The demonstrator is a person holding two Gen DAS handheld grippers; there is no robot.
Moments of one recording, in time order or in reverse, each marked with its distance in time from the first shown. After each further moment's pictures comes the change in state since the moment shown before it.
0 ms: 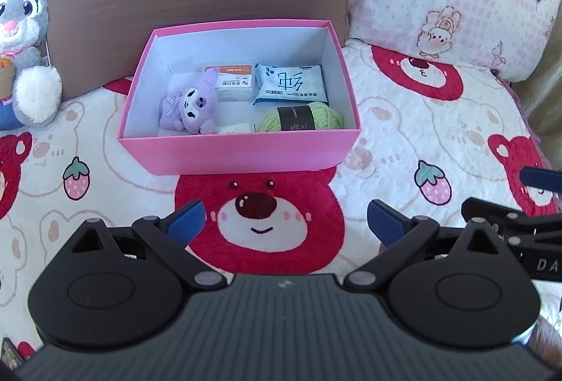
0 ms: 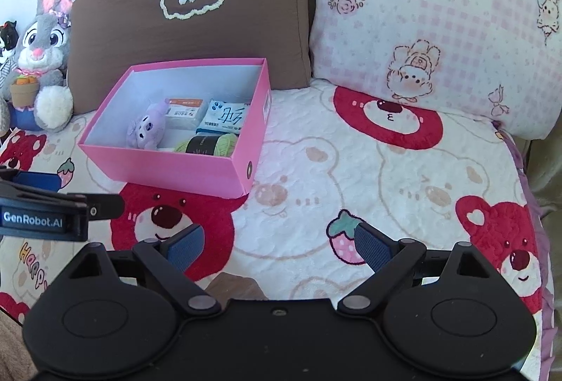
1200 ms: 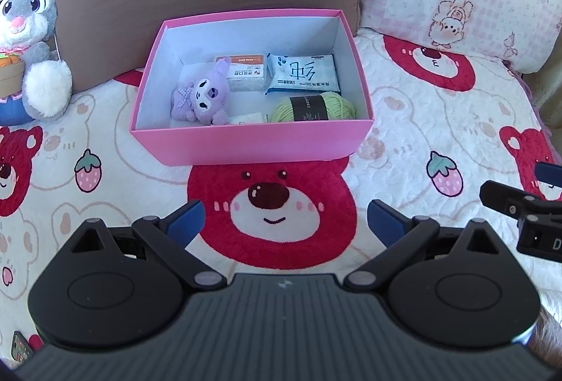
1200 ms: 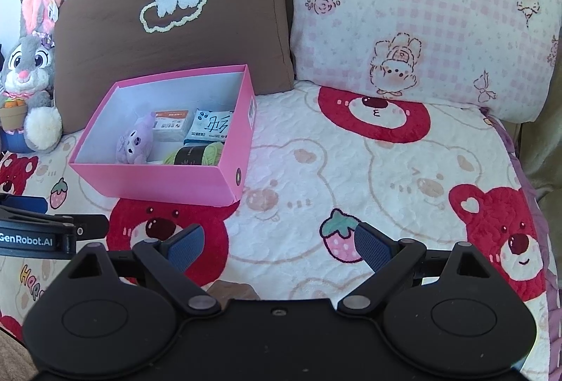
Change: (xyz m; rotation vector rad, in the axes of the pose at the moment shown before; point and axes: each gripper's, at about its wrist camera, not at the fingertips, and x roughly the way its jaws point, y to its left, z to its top) left arm 0.003 0.003 0.002 -0.004 0.042 0.042; right arm 0.000 -0.009 -0.002 0.072 -0.019 -0.017
